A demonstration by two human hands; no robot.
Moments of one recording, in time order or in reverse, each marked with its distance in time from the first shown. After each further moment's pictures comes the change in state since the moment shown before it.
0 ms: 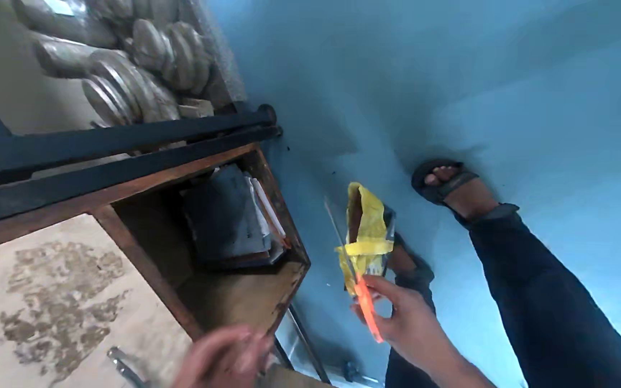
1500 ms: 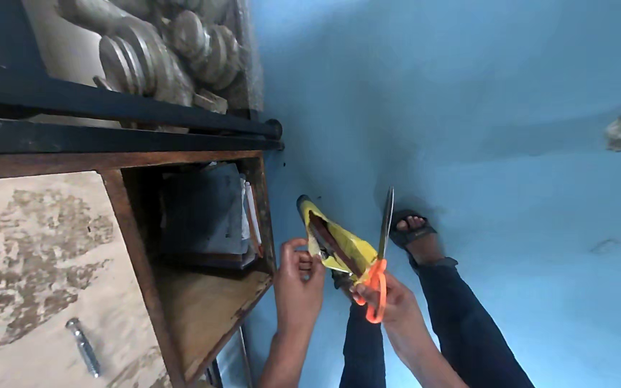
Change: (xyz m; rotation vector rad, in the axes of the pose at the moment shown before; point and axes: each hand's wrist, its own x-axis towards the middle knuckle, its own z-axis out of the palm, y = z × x) left_hand 0.099 -0.095 0.143 0.002 0.246 -0.049; right_hand 0.032 -0.024 -0.051 0.495 0.142 0.269
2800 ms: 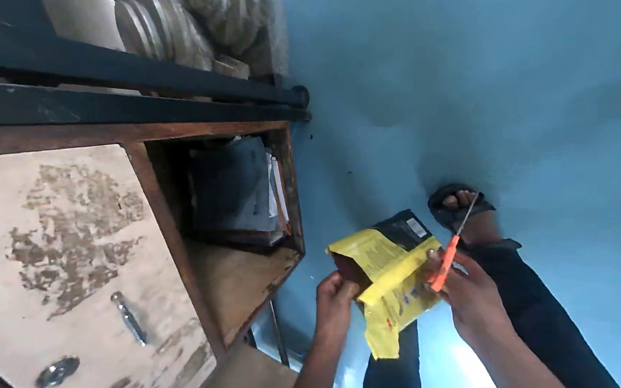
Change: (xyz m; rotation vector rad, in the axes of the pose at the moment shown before) left_hand -0.047 -0.070 0.001 -0.503 -0.161 -0.481; right_hand 0.017 0.005 -0.023 -0.205 0.426 0.285
